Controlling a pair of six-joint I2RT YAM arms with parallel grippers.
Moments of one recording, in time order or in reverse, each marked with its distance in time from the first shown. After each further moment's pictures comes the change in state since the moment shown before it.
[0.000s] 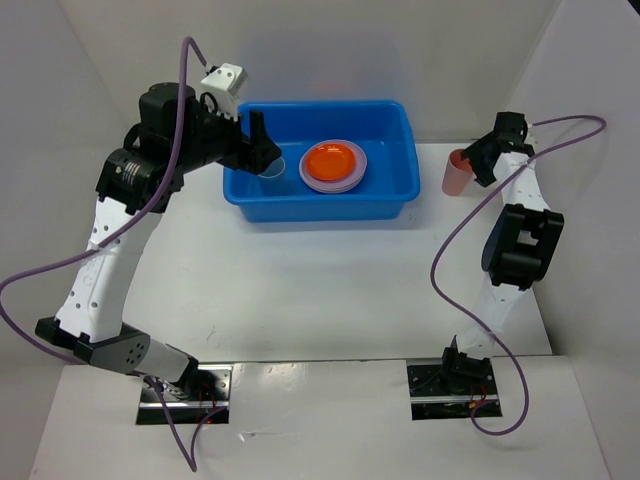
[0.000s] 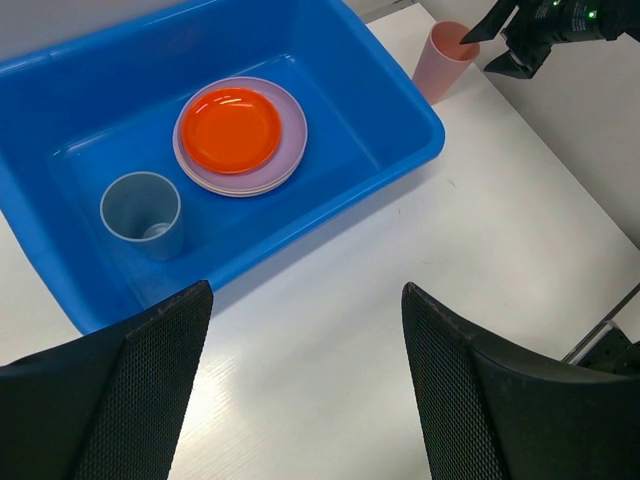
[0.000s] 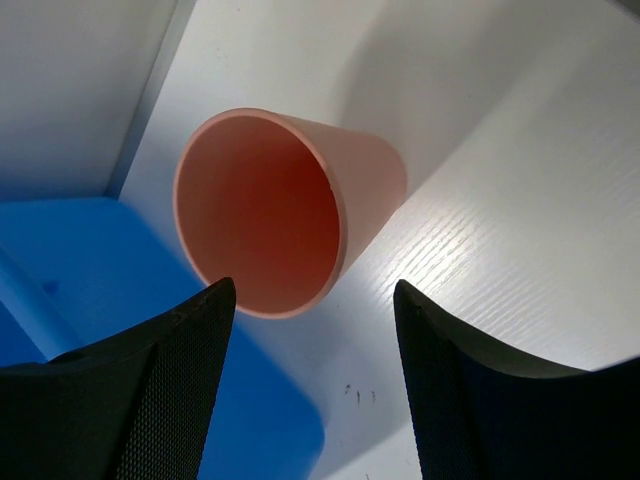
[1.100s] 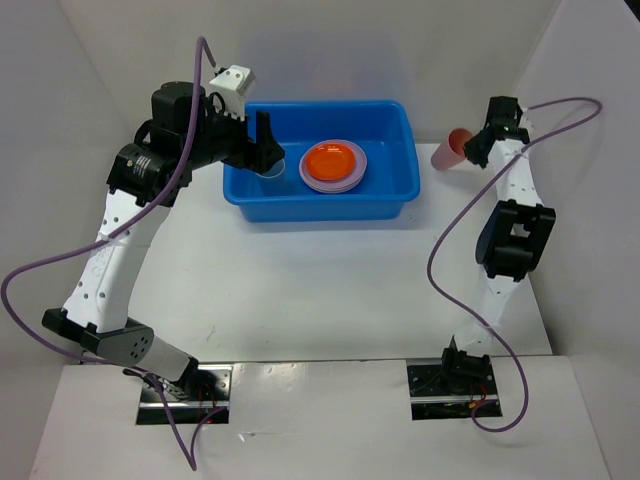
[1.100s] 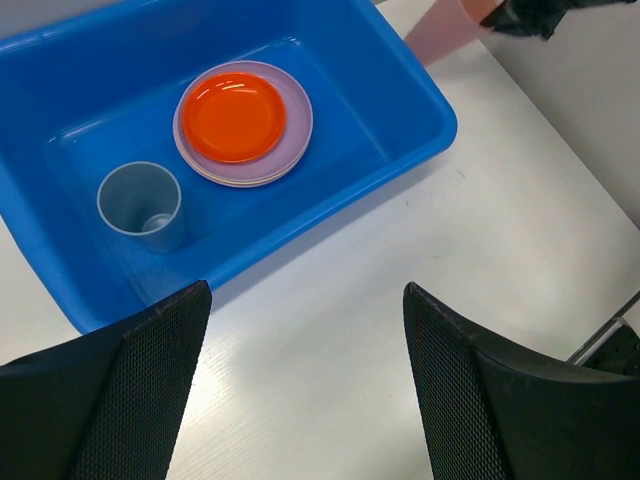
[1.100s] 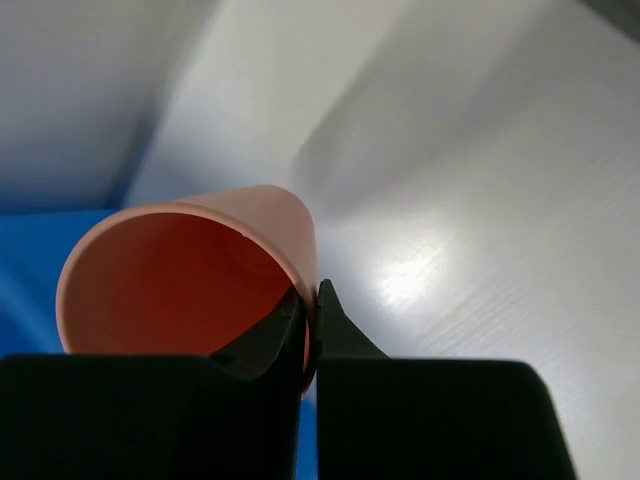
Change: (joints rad) left arm 0.000 0.037 -0.003 0.001 -0.007 0.004; right arm 0.038 0.101 0.169 -0.106 0.065 -0.012
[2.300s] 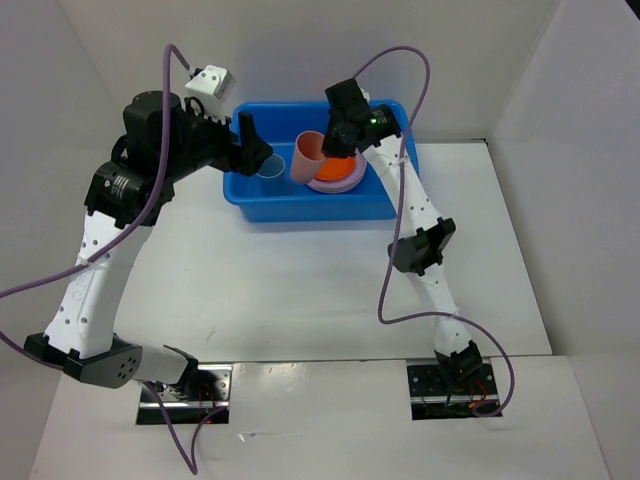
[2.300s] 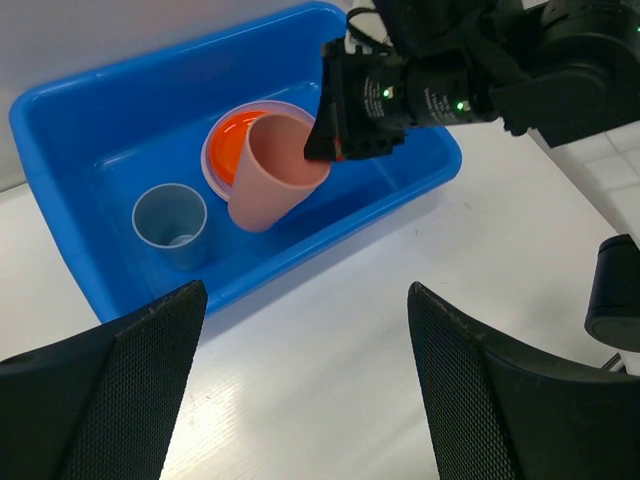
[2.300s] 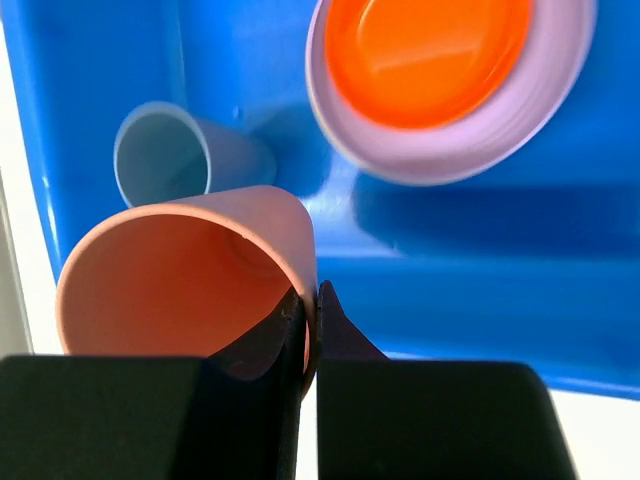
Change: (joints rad) left arm 0.020 -0.119 -0.088 0.076 -0.034 -0.003; right arm 0.719 0.362 1.038 -0.617 0.024 -0.132
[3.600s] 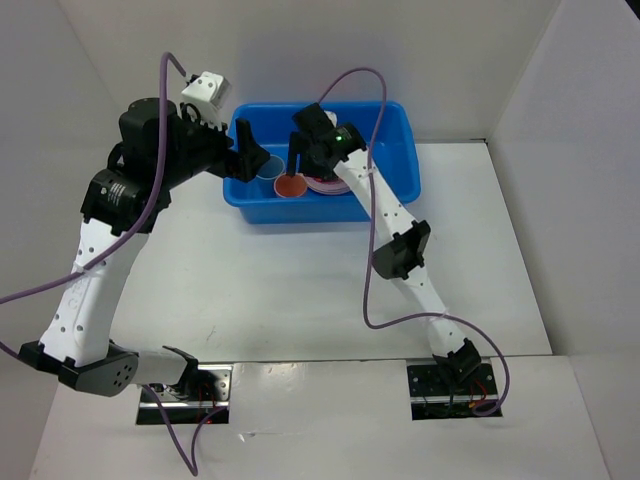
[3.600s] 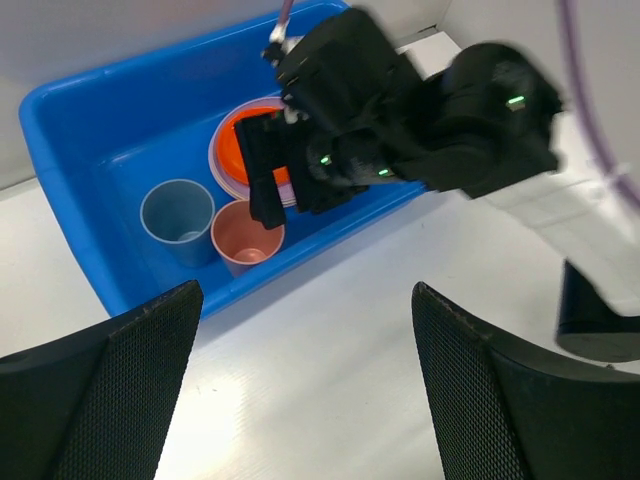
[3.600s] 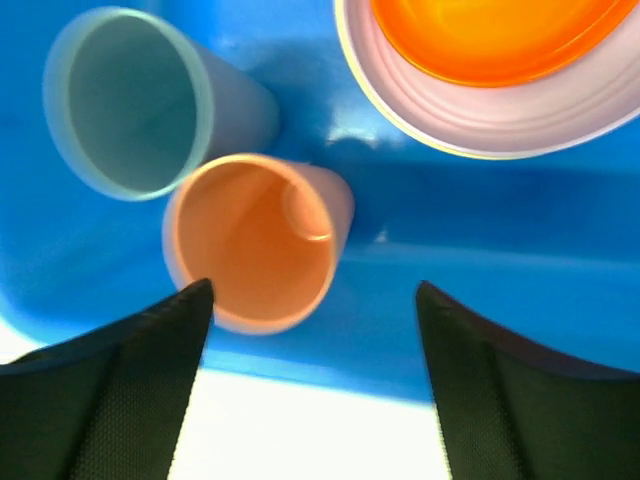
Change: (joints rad) left arm 0.008 -0.046 -0.062 0.014 0.000 0.006; right arm 0.122 0.144 0.026 -0.007 0.042 -0.020
